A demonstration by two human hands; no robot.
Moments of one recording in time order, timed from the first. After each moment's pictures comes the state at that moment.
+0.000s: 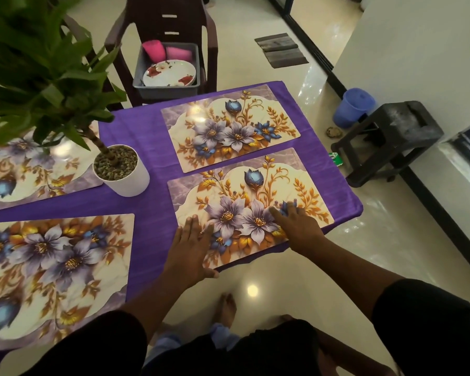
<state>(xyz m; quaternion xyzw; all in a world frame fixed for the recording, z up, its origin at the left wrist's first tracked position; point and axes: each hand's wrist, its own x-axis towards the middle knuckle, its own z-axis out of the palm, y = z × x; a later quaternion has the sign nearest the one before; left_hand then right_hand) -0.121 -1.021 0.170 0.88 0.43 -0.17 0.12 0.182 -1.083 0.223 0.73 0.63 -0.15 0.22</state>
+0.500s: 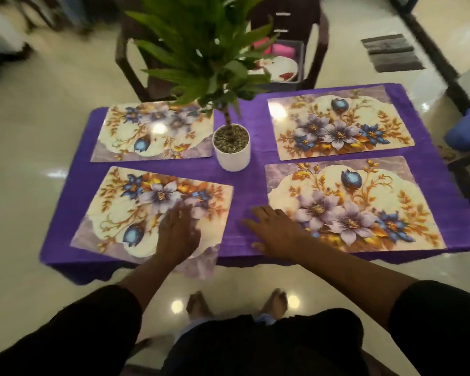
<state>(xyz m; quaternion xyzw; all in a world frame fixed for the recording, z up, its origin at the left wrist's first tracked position) -0.312 -1.022 0.219 0.75 0.65 0.00 0.12 -0.029 -1.033 0.253 0.48 0.86 -0.14 0.13</state>
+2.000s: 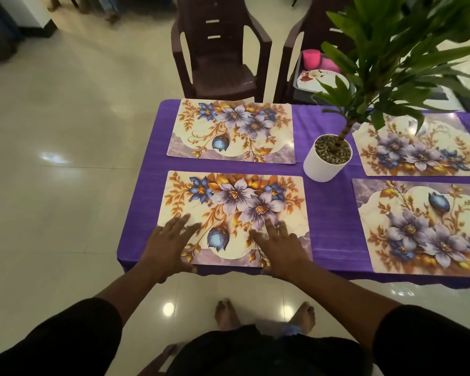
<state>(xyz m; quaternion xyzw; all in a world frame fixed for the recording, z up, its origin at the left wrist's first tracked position) -0.648 -1.031 0.222 0.78 0.59 -0.15 0.13 -0.334 -1.029 0.211 0.54 0.81 -0.12 0.21</state>
